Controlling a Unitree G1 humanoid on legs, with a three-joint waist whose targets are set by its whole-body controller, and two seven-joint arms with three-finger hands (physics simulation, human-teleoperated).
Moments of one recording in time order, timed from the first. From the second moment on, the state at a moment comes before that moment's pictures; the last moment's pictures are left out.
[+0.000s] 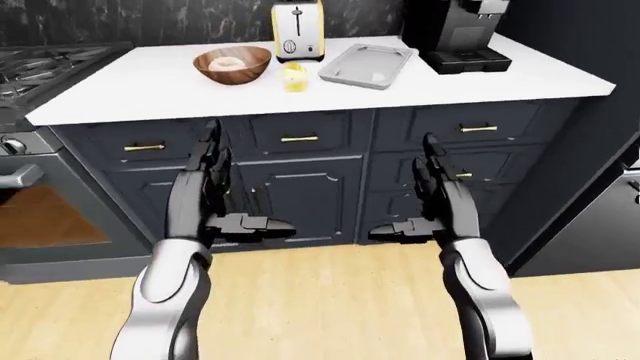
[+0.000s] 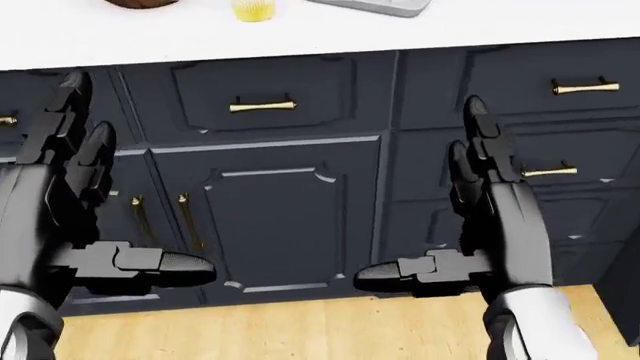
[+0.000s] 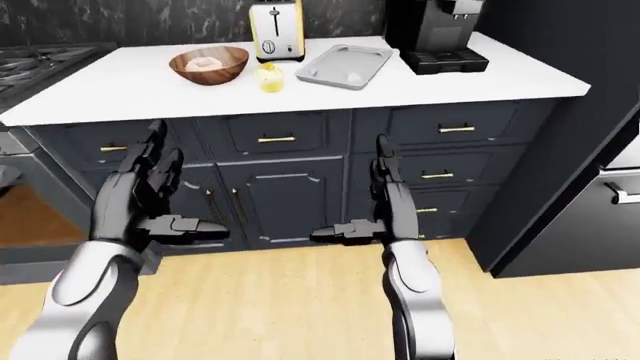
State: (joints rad) left arm -0.23 0.10 0.13 -0.70 -0.09 0.82 -0.05; right arm -0.16 -0.04 -0.05 -0.42 0.05 0.47 0.02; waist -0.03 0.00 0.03
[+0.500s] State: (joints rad) left arm -0.22 0.11 0.14 -0.72 -0.05 0.85 -0.05; right arm -0.14 -0.02 -0.03 -0.40 0.11 0.43 0.04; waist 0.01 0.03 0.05
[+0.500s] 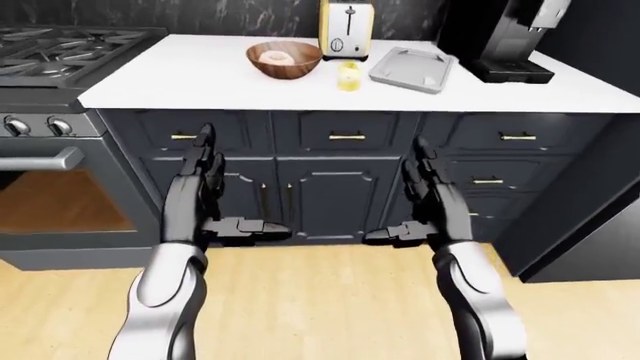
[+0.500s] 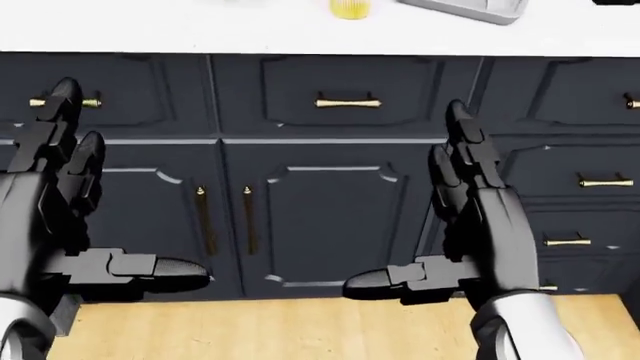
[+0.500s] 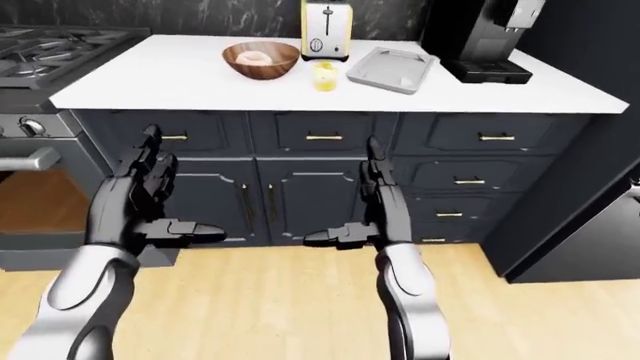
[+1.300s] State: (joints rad) left arm -0.25 0.11 0.12 -0.76 -0.07 0.85 -0.07; right arm -0.13 -0.05 -0.08 -0.49 0.11 0.43 0.03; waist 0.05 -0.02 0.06
